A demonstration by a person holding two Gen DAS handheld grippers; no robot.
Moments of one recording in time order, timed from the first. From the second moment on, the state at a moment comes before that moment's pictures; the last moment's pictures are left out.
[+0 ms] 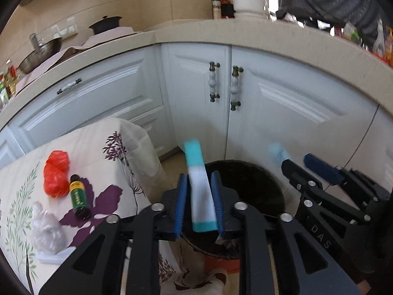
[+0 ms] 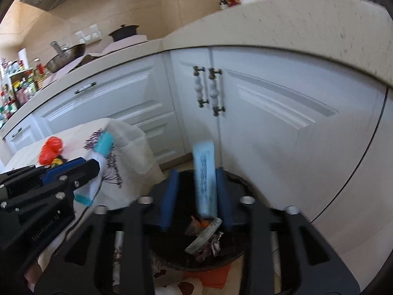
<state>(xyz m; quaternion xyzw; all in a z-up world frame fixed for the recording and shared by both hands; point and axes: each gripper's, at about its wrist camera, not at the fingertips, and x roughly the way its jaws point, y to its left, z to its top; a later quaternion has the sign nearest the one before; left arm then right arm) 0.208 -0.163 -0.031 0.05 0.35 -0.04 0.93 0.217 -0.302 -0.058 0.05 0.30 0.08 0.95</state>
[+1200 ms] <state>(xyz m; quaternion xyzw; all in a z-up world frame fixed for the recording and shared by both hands) 0.094 0.051 -0.034 -0.02 0.37 0.07 0.92 0.124 -0.121 -0.028 0.00 0.31 0.24 0.92</state>
